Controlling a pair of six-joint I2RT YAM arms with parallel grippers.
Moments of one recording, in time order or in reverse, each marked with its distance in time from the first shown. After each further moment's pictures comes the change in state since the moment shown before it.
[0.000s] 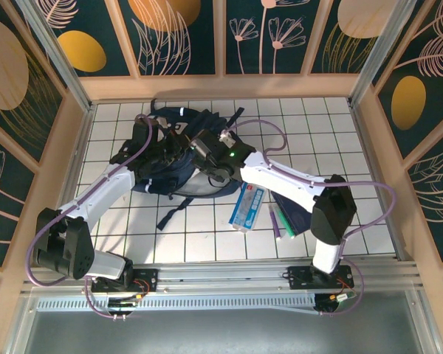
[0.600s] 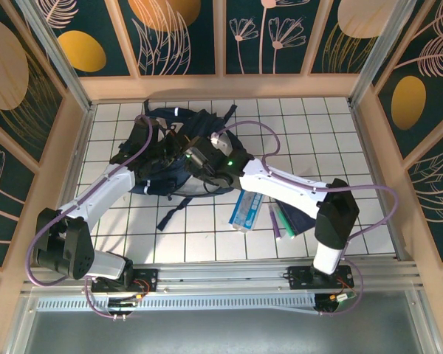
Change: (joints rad) left arm 0.000 0.000 0.000 -0.003 -0.016 -0.016; right arm 0.062 -0.044 -0.043 0.086 0.024 -0.101
